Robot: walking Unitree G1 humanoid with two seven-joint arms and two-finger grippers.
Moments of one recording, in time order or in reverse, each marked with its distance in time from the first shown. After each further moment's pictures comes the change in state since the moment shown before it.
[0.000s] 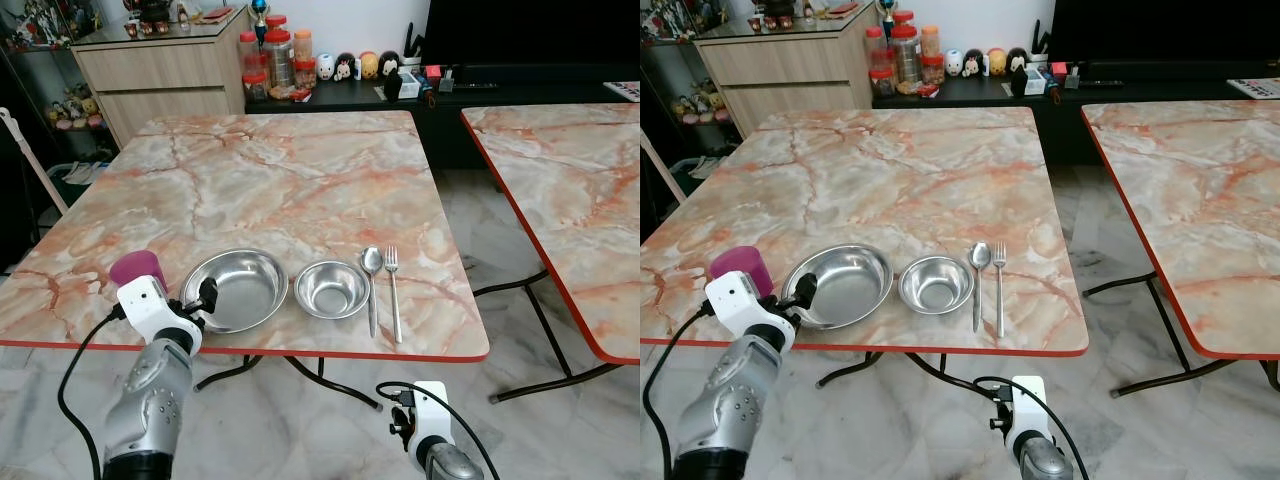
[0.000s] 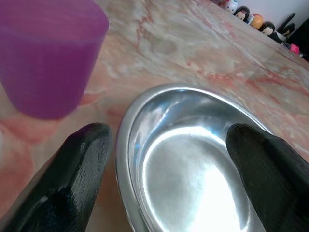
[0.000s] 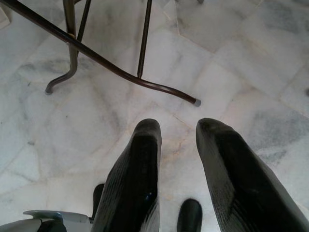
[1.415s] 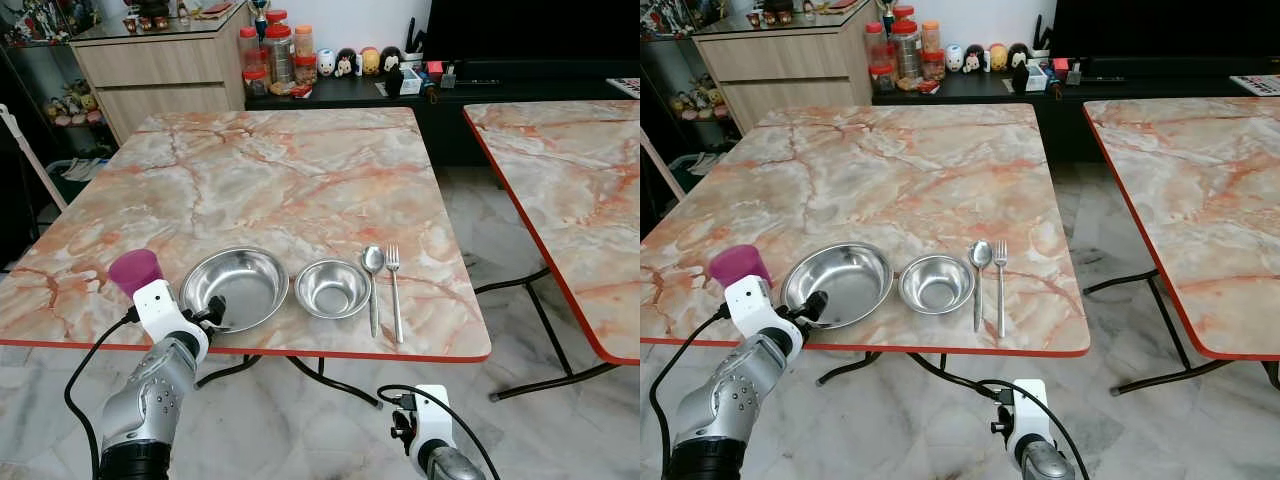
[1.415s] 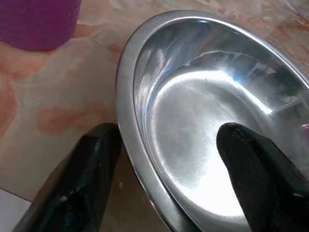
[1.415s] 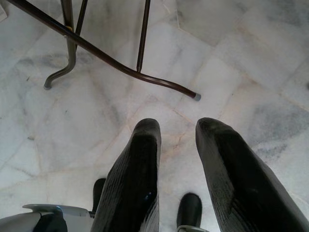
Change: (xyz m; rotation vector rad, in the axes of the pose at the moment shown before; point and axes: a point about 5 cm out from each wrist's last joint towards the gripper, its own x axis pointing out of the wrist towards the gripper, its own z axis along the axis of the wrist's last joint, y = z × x) left arm 0.001 -0.001 -0.020 -0.008 0.197 0.036; right arm -0.001 -0.002 -0.004 0.003 0.012 0.003
